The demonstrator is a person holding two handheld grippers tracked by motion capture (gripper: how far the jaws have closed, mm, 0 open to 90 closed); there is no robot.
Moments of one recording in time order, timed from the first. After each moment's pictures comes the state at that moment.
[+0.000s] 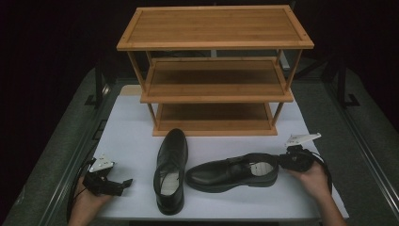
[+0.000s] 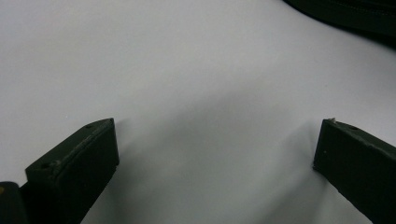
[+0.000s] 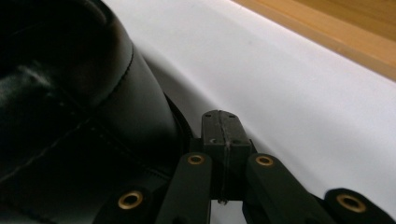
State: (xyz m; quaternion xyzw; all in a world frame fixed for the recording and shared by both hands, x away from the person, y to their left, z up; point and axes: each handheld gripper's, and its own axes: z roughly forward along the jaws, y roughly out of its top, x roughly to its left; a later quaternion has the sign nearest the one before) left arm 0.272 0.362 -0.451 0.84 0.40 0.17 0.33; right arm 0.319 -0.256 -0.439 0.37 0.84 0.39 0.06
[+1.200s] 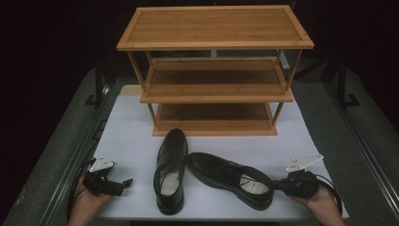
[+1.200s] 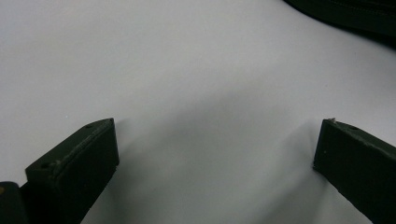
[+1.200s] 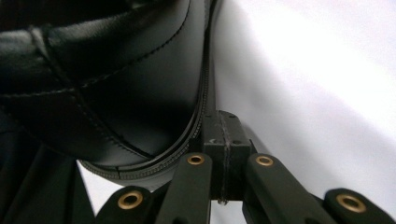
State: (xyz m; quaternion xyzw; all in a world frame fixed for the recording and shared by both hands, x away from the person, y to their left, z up) left arm 0.272 0.362 -0.451 0.84 0.40 0.17 0.33; right arm 0.252 -0.242 -0.433 0.32 0.87 0.37 0.01
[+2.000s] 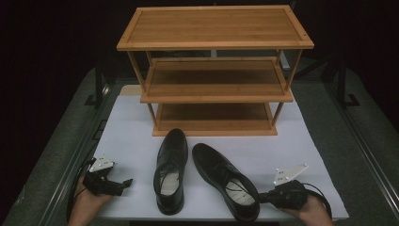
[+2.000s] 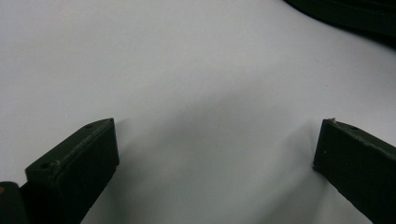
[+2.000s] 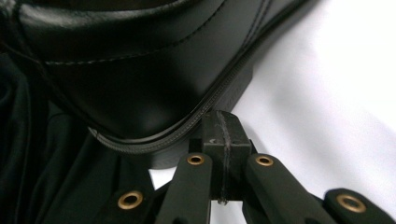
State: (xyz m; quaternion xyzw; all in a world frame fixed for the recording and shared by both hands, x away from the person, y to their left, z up) left arm 0.272 0.361 -0.451 0.84 0.40 0.17 0.33; right arm 0.231 -0.206 -0.436 0.25 0.89 0.38 -0.03
